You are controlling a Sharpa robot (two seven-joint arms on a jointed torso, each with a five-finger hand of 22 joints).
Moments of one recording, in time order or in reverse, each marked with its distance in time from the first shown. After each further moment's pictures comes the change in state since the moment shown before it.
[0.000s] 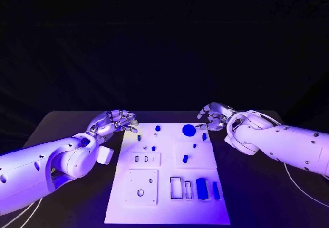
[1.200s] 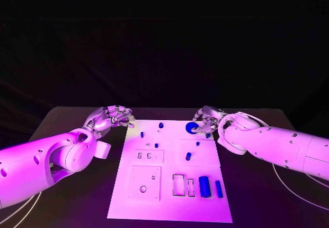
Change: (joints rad) left arm 0.000 -0.010 0.008 -0.032 0.001 0.007 0.004; left_hand -0.004 -0.004 0.000 0.000 0.000 0.000 0.000 -0.004 -0.002 0.000 0.000 -0.004 -0.004 0.000 0.000 0.000 0.001 0.000 0.000 0.000 0.000 -0.002; right arm -0.038 0.111 -0.001 -0.117 -0.032 0.040 -0.014; right_hand 0.043 0.016 -0.025 0.025 0.000 -0.008 0.001 0.024 0.007 0.050 0.003 0.050 0.000 0.000 0.007 0.029 0.000 -0.015 0.035 0.003 0.048 0.036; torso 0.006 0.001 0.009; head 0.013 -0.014
